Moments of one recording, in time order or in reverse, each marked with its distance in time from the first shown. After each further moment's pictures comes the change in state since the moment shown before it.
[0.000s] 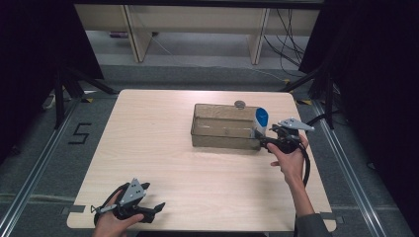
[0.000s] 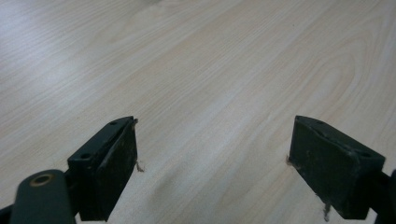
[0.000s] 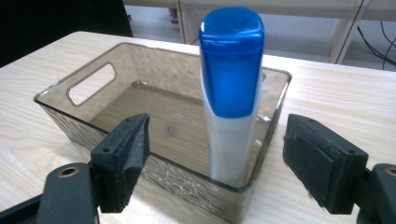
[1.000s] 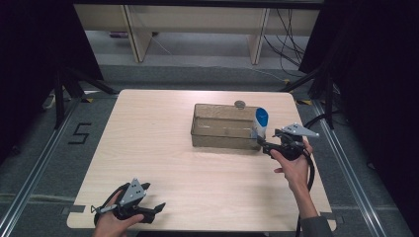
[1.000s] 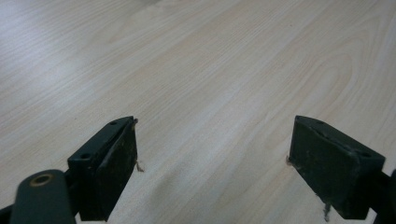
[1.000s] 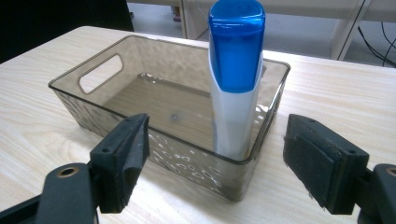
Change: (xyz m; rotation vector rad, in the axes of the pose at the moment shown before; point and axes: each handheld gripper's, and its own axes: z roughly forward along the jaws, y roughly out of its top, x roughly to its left) left arm 0.001 0.001 -0.001 0.010 0.002 -0.001; right arm 0.005 -0.009 -0.019 -0.002 0.006 -0.014
